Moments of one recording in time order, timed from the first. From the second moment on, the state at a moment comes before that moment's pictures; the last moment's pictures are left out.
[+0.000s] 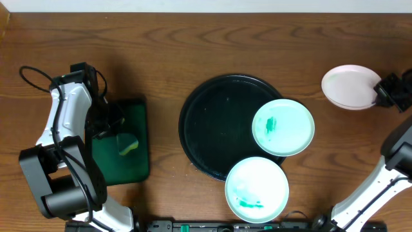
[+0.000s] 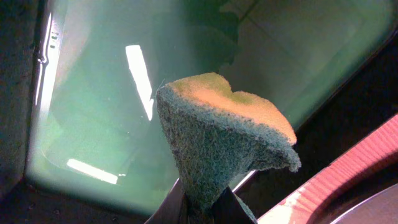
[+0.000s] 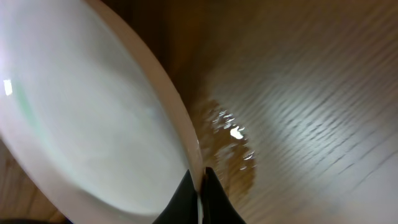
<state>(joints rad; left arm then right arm) 0.27 1.78 1.27 -1.17 0.10 -0.35 -0.57 2.24 1.89 -1.22 -0.16 0.39</state>
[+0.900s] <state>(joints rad) 0.27 1.78 1.27 -1.18 0.10 -0.35 -0.57 2.17 2.06 -1.37 -0.24 0.21</state>
